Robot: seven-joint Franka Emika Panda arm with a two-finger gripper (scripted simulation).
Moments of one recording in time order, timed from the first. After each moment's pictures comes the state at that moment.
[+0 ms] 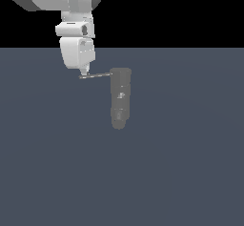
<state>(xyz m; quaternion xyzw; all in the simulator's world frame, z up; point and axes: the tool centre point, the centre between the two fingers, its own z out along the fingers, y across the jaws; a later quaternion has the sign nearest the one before) 0.025 0.127 0.201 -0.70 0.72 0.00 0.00</state>
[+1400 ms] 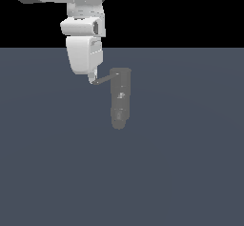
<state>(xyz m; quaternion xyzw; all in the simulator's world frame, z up) -0.037 0.087 0.201 -0.70 0.72 0.00 0.00</state>
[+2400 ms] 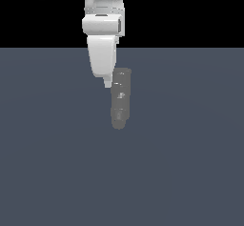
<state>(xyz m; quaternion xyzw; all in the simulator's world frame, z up) -0.068 0.038 0.201 -0.71 0.71 0.00 0.00</state>
